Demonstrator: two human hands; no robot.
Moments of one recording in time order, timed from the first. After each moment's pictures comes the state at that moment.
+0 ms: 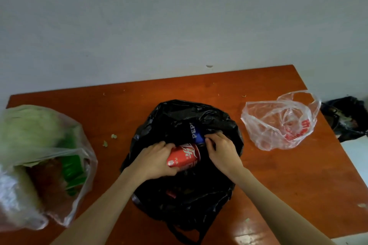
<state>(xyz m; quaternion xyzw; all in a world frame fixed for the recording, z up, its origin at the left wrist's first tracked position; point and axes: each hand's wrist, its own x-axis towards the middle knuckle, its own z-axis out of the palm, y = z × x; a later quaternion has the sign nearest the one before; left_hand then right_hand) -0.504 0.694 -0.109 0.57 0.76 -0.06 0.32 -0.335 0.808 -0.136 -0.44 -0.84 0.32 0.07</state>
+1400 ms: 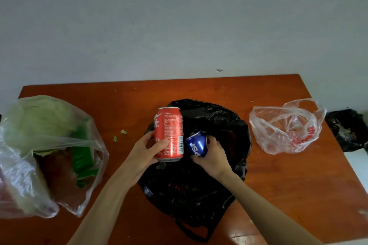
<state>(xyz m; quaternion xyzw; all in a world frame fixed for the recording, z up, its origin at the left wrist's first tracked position) -0.525 0.643 -0.078 0.11 0.65 0.52 0.54 -0.367 0.769 -0.142 -0.49 -0.77 0.41 0.01</state>
